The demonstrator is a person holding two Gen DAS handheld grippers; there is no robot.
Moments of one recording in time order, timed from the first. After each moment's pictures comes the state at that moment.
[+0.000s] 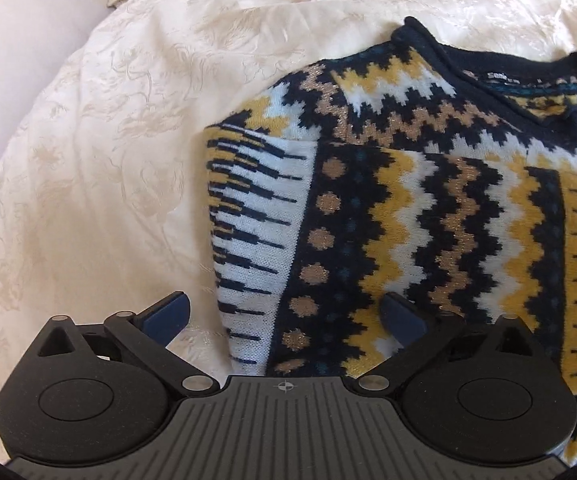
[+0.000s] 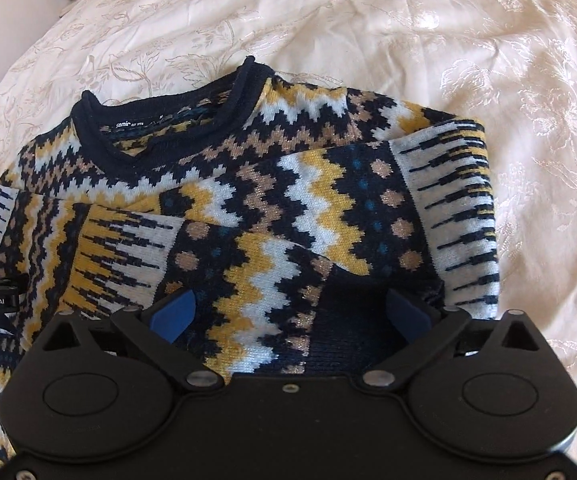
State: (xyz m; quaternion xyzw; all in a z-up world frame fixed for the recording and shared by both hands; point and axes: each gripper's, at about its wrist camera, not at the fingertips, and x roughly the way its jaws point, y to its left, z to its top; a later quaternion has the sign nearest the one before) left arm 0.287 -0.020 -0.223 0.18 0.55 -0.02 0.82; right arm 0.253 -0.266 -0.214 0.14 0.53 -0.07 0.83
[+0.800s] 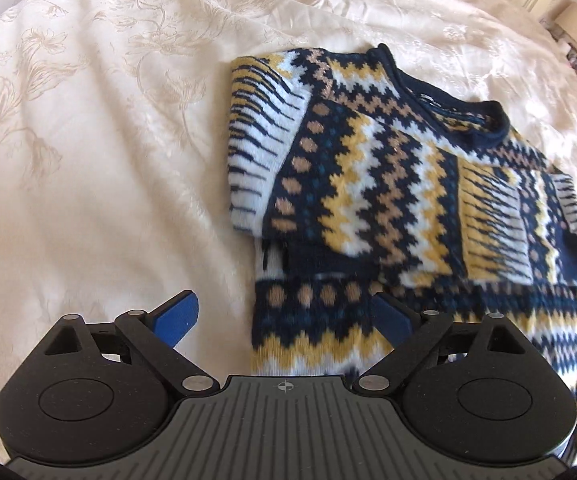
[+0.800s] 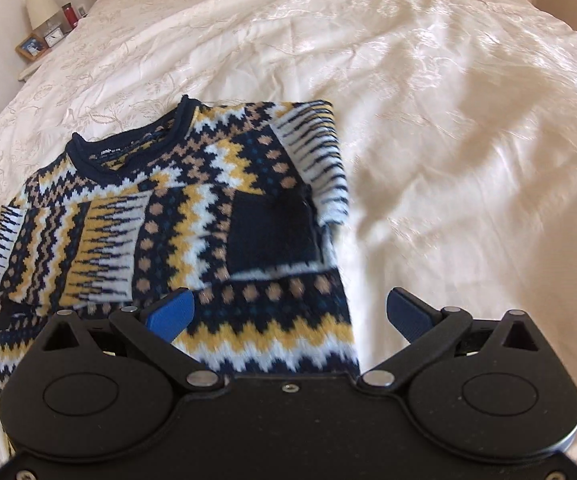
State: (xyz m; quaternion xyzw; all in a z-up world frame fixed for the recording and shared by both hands) left arm 0.210 0.068 -0.187 0.00 0.56 -0.15 0.81; right arm 0.136 -0.283 -0.155 0.19 0.48 -0.17 0.84
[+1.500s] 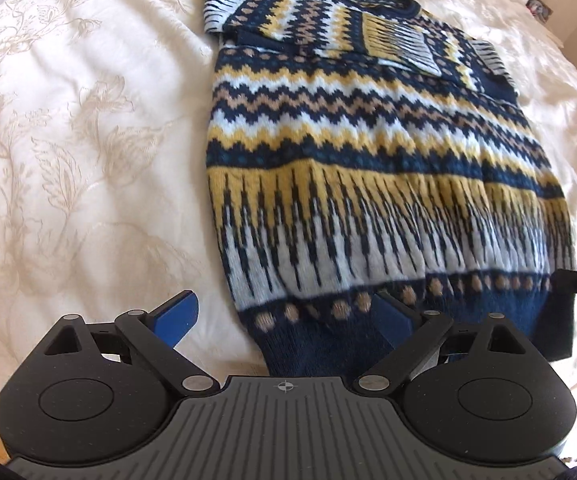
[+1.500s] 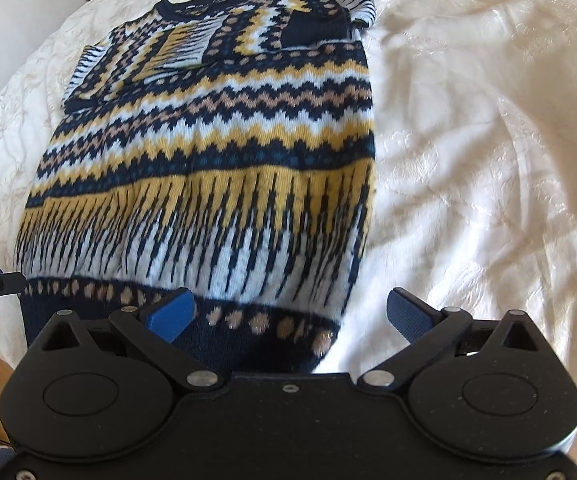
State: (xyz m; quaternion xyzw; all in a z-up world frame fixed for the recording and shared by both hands) left arm 0.006 0.080 -0.193 0.05 0.57 -0.17 0.81; right arm -0.019 -0.224 -0.189 0.17 0.54 -0.05 0.82
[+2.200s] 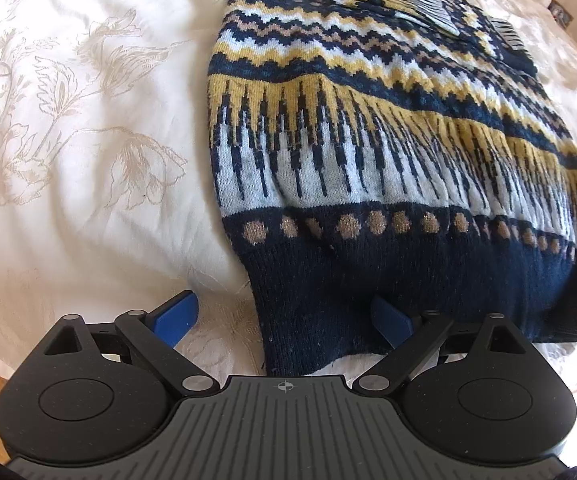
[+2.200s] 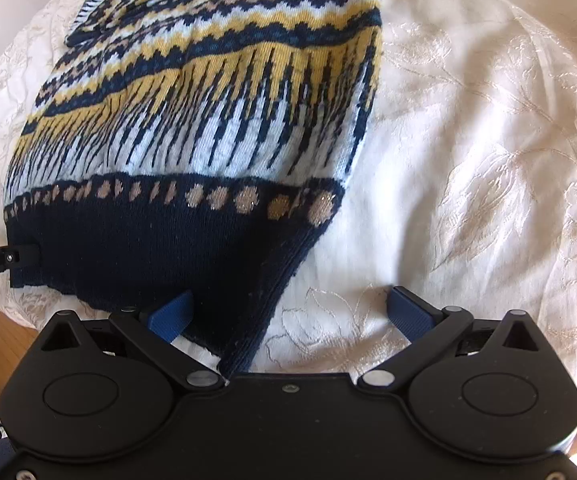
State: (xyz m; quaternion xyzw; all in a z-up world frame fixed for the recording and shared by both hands) left arm -0.024 0.085 -0.235 0.03 0.58 -0.14 0.80; right arm -0.048 -0.212 -0.233 0.17 0.59 -0.02 0.79
